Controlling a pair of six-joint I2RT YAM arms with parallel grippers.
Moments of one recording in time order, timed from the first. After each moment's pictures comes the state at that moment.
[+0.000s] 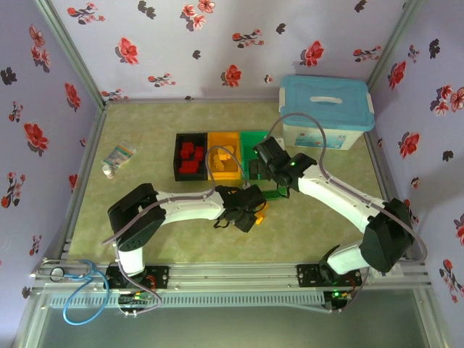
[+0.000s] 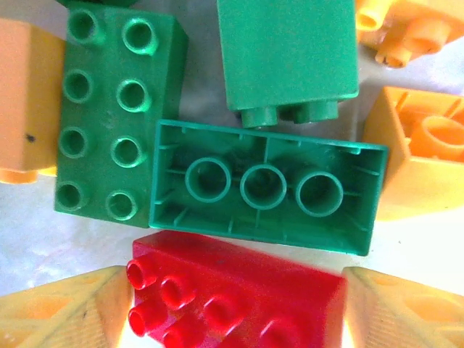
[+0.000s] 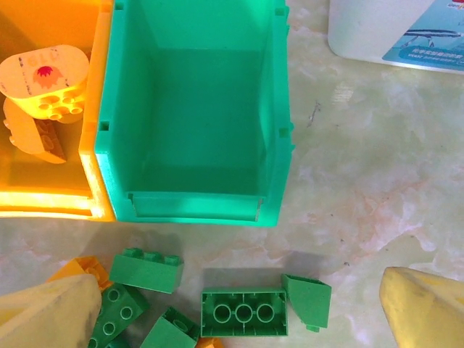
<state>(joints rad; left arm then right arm) -1.16 1.84 1.18 -0.63 -0.21 -0.45 0.72 1.42 1.13 -0.71 0.35 0.53</state>
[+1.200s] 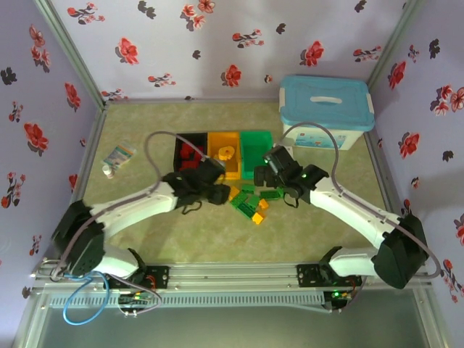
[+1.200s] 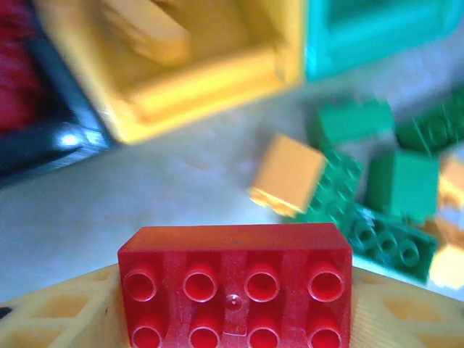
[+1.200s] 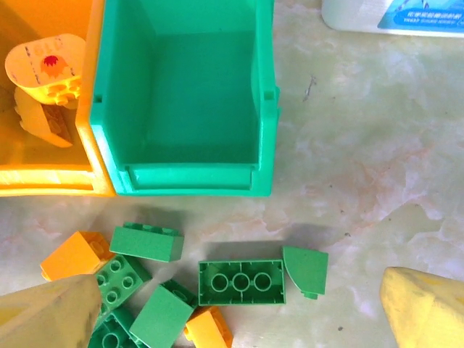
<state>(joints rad) -0.85 1.38 0.97 -0.54 -0.17 -0.49 0.71 1.27 0.98 -0.66 0.31 0.58</state>
